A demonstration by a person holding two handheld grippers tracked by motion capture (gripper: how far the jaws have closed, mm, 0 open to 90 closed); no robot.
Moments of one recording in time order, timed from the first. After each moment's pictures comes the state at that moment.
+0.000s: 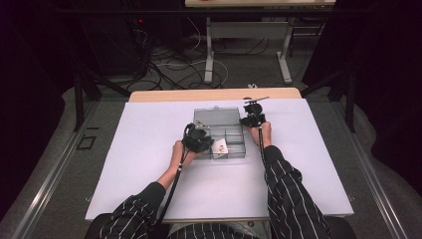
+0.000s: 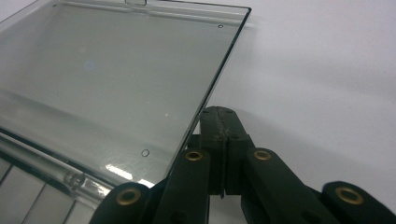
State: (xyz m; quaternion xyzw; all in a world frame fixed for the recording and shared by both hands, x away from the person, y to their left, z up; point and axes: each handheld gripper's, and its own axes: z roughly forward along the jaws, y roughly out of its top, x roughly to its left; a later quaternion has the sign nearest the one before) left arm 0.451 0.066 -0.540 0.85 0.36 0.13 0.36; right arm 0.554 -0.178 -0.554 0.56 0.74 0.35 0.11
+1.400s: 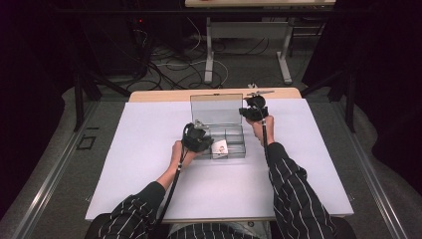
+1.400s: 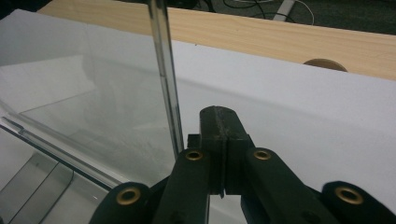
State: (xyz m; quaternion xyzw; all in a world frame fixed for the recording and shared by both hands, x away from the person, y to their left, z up) left arm 0.454 0.069 -0.539 0.84 0.36 0.12 0.37; right arm 0.542 -0.179 -0.513 0.50 0.73 0.42 0.18
